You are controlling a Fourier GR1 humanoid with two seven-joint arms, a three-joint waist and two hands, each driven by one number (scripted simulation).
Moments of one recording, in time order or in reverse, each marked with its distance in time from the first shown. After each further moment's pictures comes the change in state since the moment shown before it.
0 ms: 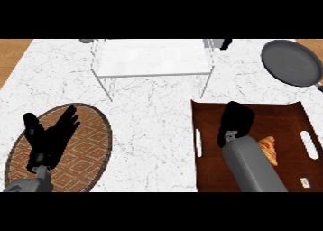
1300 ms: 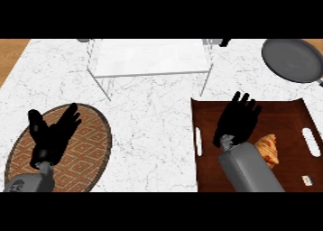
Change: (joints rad) left arm -0.038 0.036 -0.047 0.060 0.041 0.039 -0.034; right arm 0.058 -0.015 0.140 -0.266 -0.005 0.095 0.235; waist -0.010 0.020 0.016
